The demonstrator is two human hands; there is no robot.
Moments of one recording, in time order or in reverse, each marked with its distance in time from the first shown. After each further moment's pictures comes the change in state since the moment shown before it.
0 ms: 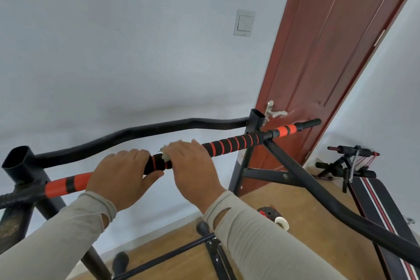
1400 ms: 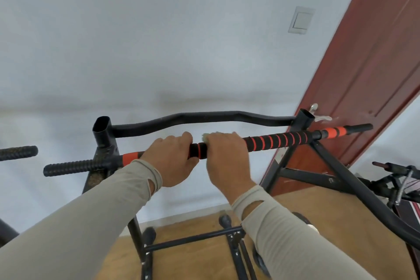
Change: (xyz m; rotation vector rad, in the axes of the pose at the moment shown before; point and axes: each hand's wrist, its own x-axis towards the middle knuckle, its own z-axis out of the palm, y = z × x) left_hand -0.020 -0.012 -0.037 -0.216 -0.273 -0.163; right_hand 0.015 -0.057 -0.001 -0.081 -0.042 0.174
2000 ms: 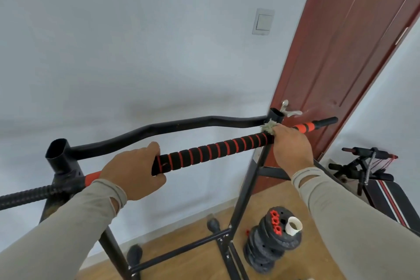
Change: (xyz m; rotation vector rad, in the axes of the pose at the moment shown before) left_hand 0.016 -0.013 0.000 0.015 -0.018 -0.023; right_hand 0.004 0.213 -0.034 -0.288 0.009 0.383
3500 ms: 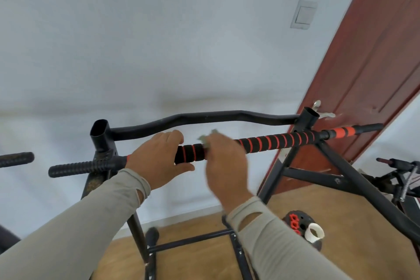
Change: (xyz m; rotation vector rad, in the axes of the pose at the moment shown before) left_hand -0.018 -0.018 0.008 -0.125 0.163 0.047; right_hand -0.090 -0.203 0.004 0.520 0.091 -0.317
